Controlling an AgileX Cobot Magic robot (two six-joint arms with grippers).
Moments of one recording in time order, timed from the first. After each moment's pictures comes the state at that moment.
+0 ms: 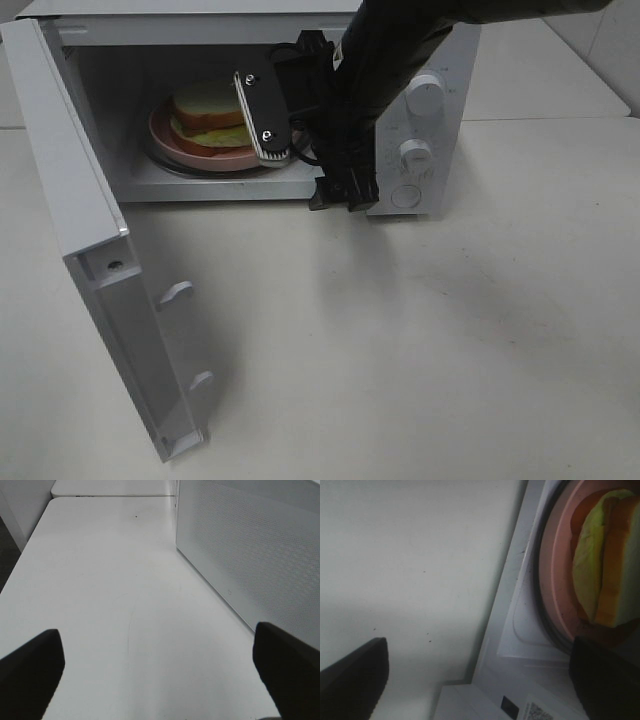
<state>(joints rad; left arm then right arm) 0.06 0.00 -0.50 -0.06 1.04 0.05 0.64 1.92 -1.45 -0.04 0.55 -1.27</state>
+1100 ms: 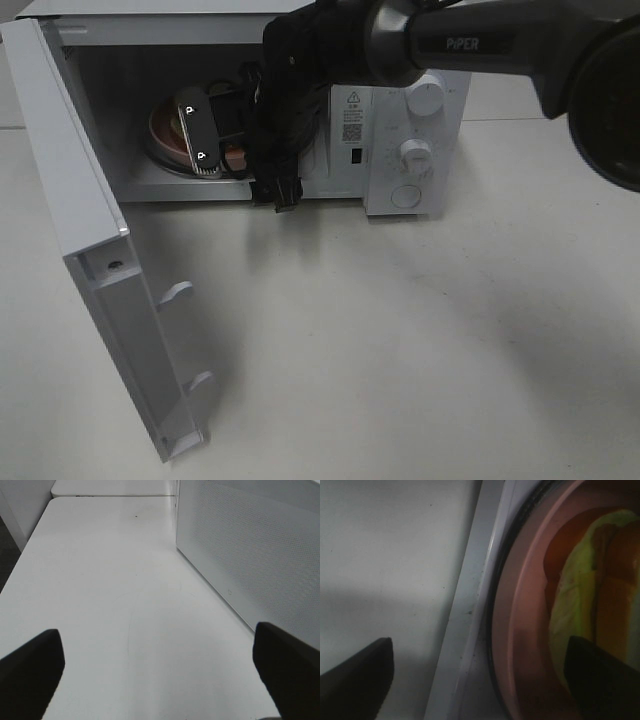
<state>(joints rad) 0.06 0.00 -0.50 -0.06 1.04 0.05 0.66 2.35 -1.92 -0.12 0.56 -1.19</state>
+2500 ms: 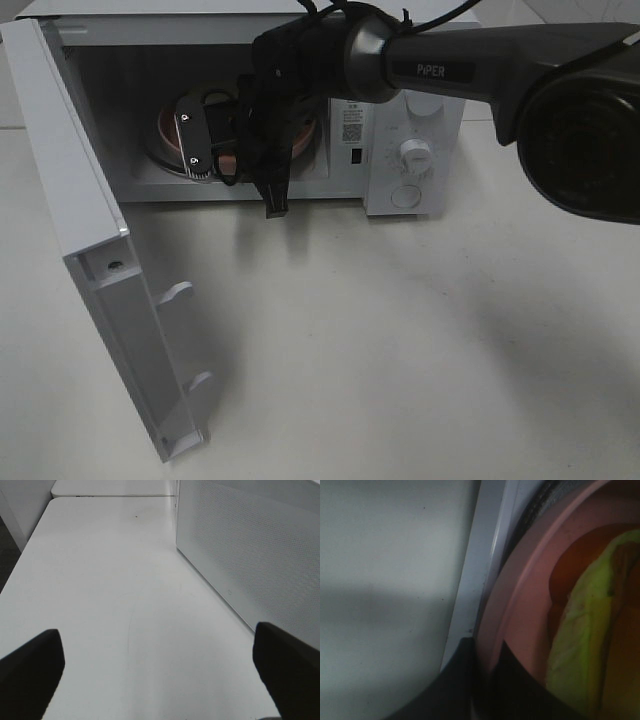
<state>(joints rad) 0.06 0.00 -0.50 -0.06 1.04 0.05 0.66 2.44 -2.04 -0.10 0.61 -1.16</state>
